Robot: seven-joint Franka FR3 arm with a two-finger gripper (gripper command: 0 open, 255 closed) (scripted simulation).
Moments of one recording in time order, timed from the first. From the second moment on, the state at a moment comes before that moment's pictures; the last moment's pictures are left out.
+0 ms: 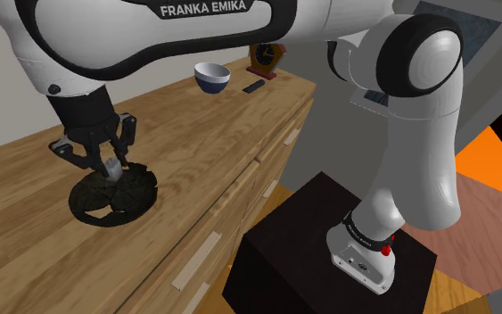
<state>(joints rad) 0.51 0.55 0.46 -1.30 -0.22 1.66 0.80</state>
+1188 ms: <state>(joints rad) 0.50 0.57 0.46 -1.38 -0.23 1.76 0.81</state>
